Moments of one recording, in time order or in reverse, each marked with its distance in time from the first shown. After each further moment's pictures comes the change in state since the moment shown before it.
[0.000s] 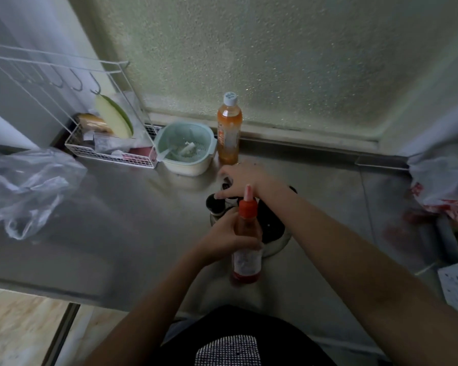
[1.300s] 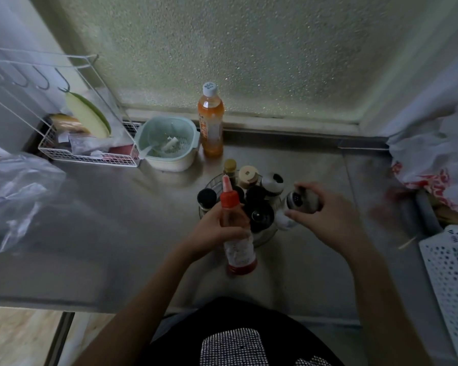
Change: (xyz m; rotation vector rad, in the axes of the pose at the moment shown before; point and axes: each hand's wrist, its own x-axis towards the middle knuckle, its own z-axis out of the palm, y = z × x) left_hand 0.004 -0.013 -0.004 -0.085 -0.068 -0.047; right_hand -0.185 0.054 0.041 0.728 0.569 0.441
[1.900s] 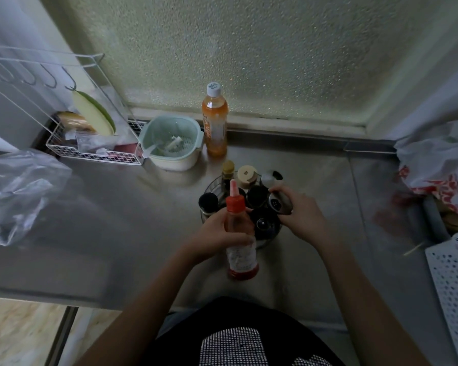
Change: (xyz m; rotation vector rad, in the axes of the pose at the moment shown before) left_hand -0.001 0.001 0.007 0.024 -0.042 -0.030; right_hand 0.035 0.012 0.042 -0.027 -0.204 -0.144
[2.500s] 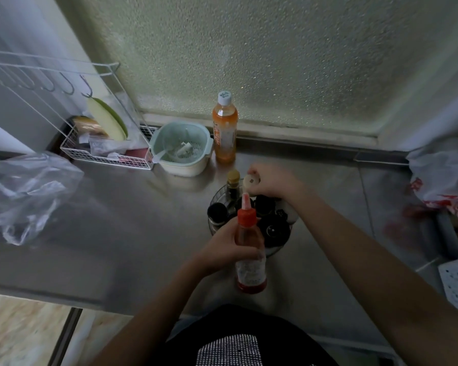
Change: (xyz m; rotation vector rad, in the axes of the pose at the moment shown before) left_hand -0.002 -0.001 0.006 0.002 0.032 -0.030; right_hand 0.100 -0.063 0.009 -0.448 -0.295 -0.028
